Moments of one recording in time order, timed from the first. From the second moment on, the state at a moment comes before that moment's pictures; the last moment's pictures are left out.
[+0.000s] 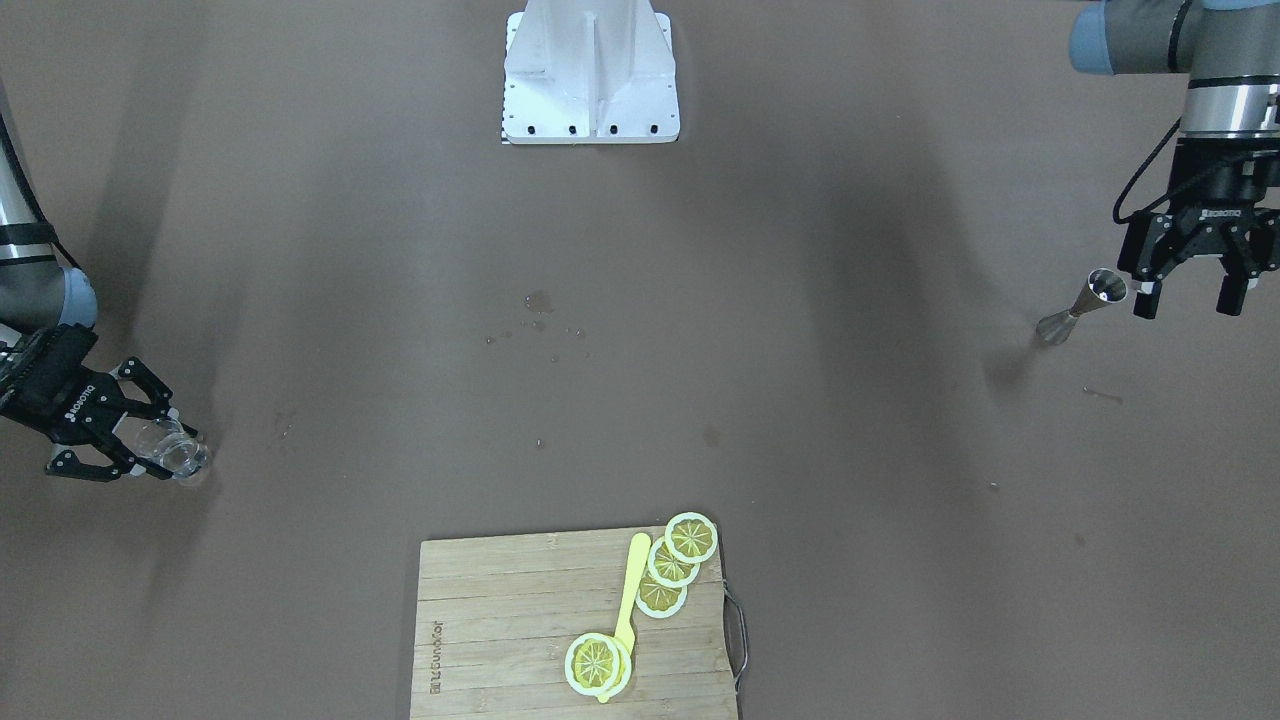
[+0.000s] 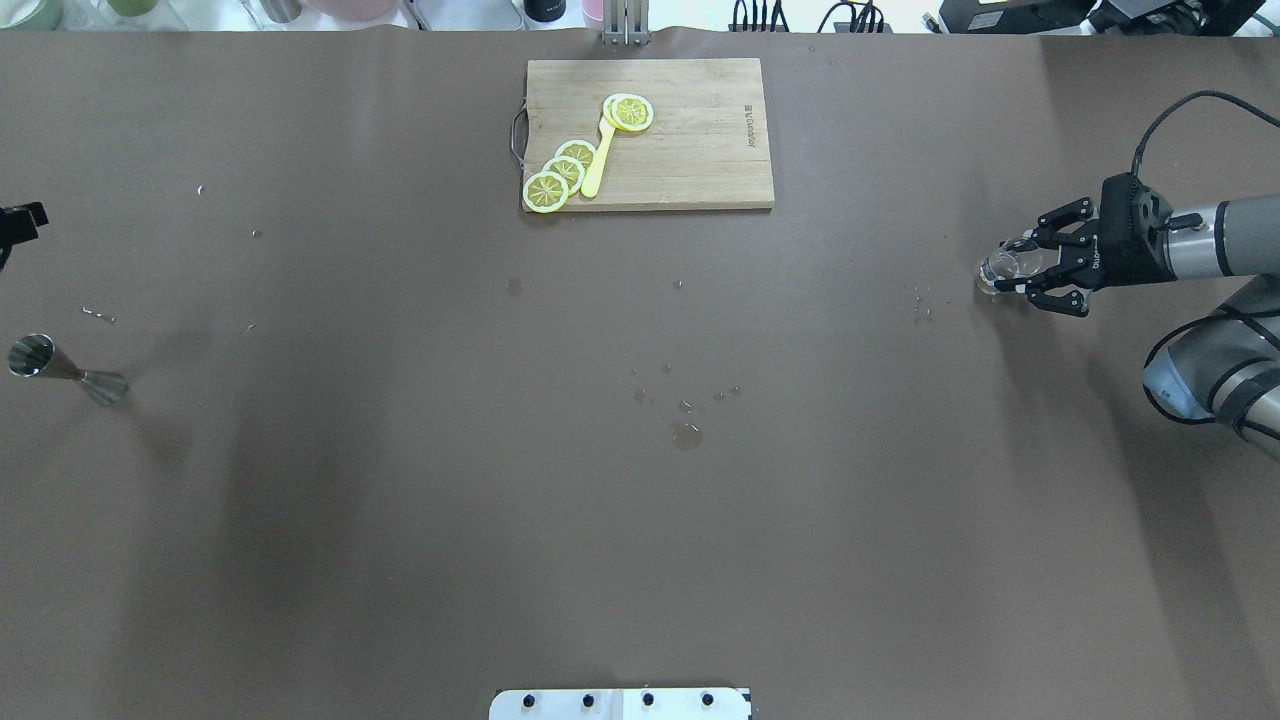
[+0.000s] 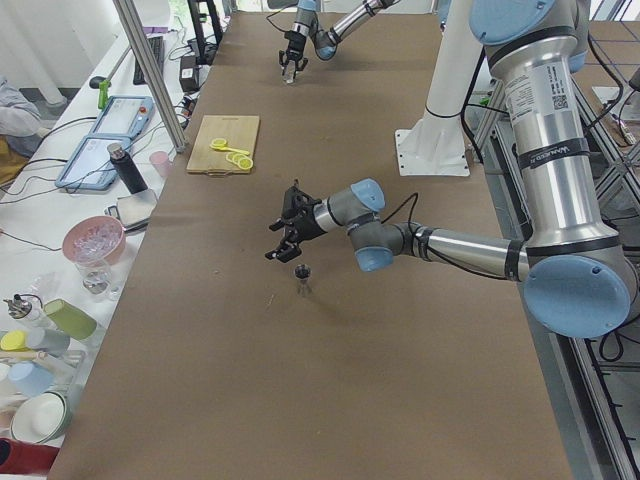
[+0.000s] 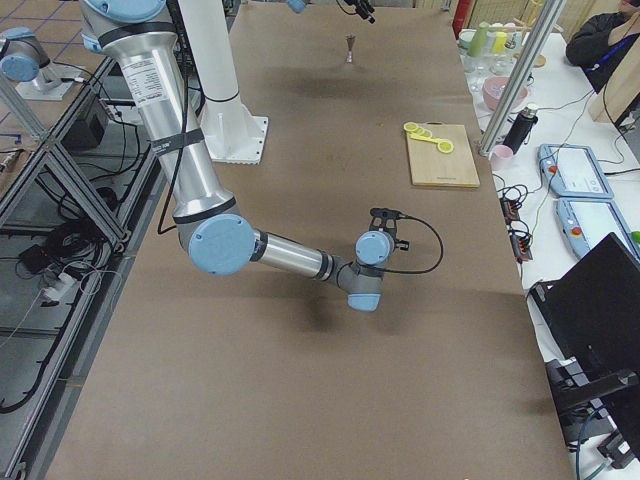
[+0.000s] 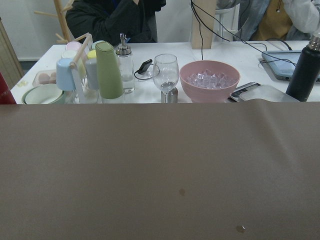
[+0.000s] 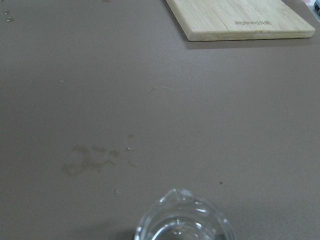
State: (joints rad) left arm -1.04 -1.39 -1.88 -2.46 -1.66 -0.98; right arm 1.03 -1.22 0.86 0.19 2.31 -0.06
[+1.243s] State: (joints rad) left arm -1.64 -1.50 -1.55 -1.79 -2.29 -0.09; right arm 1.03 -1.22 0.86 0.19 2.33 0.00
